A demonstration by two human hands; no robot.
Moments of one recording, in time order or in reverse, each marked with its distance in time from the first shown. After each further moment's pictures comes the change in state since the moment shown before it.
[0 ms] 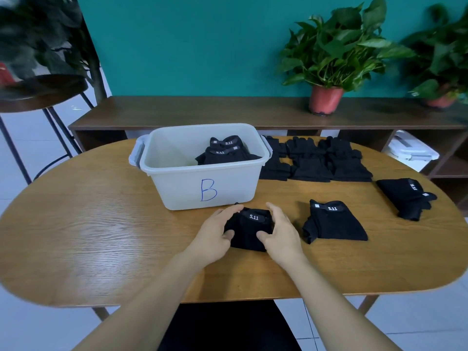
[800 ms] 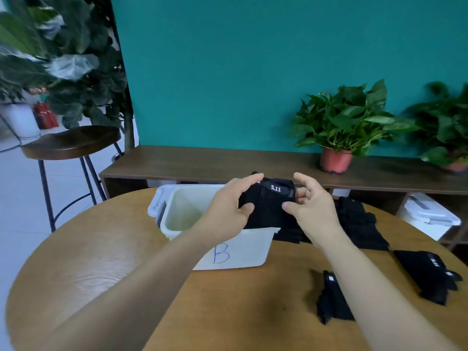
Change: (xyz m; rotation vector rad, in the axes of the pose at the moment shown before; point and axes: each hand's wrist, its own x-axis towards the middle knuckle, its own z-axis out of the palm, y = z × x) left_hand 0.057 0.121 -0.122 -0.068 0.236 0.260; right_hand 0.061 -0.130 -0.116 0.409 0.163 -0.234
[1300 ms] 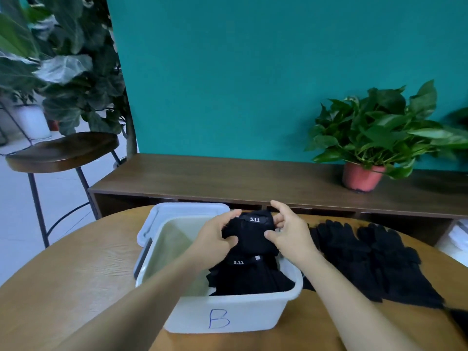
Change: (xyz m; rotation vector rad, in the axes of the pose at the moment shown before) left_hand 0.088 -0.122 0.004 -0.079 -0.028 -0.326; right_hand 0.129 0.058 0.074 -0.241 -0.213 -0.032
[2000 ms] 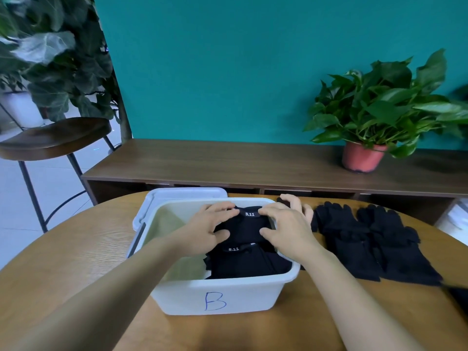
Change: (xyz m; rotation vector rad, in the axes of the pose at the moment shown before) left_hand 0.004 -0.014 -0.014 0.477 -0.285 0.123; right_hand -0.010 0.022 0.004 -0.599 -0.057 -0.175
